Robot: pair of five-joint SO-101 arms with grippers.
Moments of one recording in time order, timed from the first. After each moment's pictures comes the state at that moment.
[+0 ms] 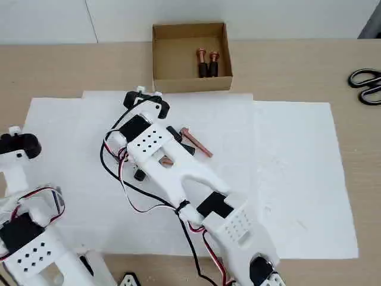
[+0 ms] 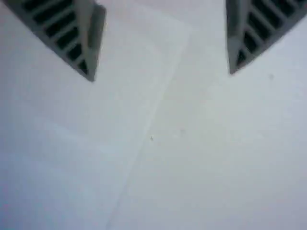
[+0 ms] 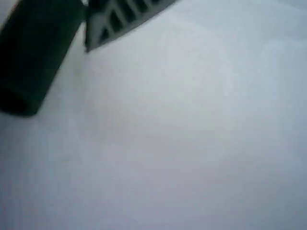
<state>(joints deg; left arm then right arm) -42.2 -61.2 52.4 79.4 -13.8 -48.7 35.4 -31.4 84.7 -55.0</state>
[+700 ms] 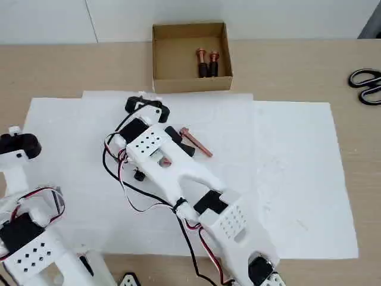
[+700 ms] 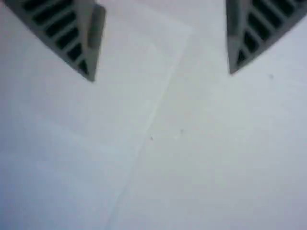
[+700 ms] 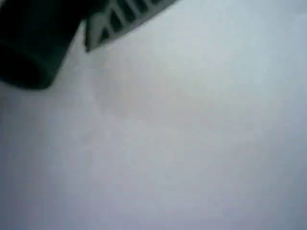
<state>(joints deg) -42.2 -61.2 52.4 79.4 -13.8 -48.7 39.2 -31.2 82.8 -55.1</state>
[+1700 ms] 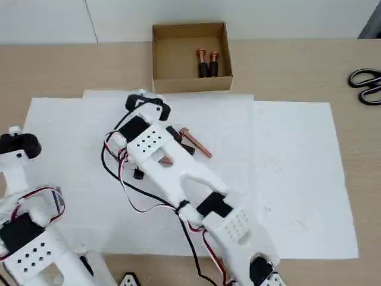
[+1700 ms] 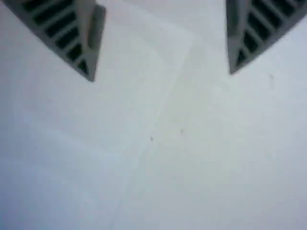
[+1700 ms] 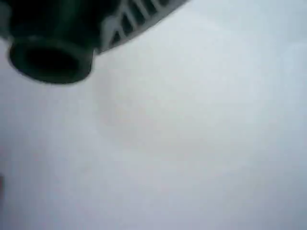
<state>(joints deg) -42.2 -61.2 52.4 79.4 -13.8 -48.4 34.1 -31.2 85.8 -55.1</state>
